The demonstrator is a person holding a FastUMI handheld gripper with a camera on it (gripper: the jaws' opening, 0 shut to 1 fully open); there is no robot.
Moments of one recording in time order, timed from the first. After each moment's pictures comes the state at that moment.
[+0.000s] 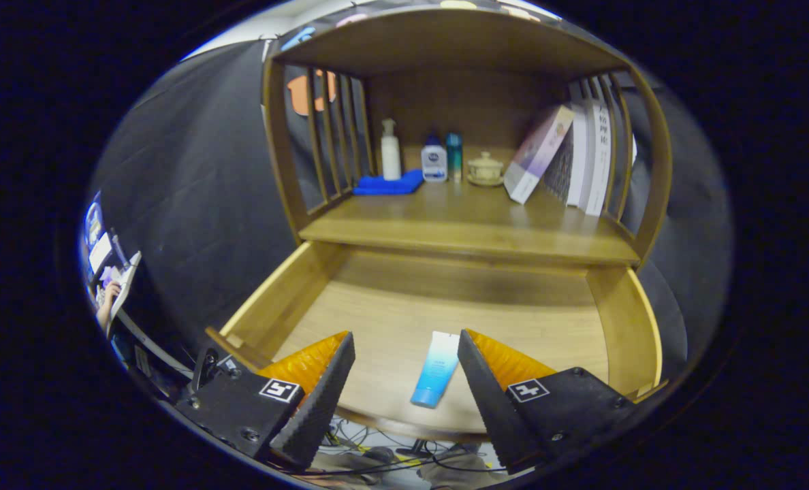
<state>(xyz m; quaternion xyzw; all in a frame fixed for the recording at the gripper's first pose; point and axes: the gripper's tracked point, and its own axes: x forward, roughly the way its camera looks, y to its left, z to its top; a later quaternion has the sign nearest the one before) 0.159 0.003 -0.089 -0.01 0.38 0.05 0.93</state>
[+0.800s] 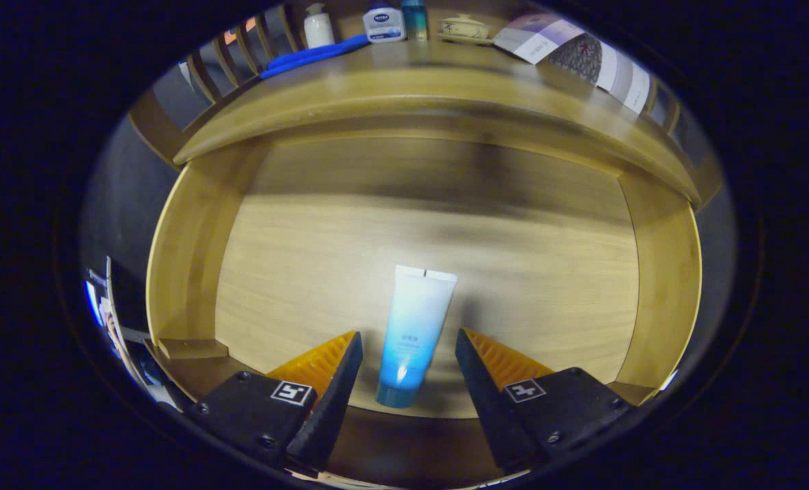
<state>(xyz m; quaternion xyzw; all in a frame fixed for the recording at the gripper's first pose) 0.167 -0.019 -0.173 -0.03 0.63 -0.03 0.77</state>
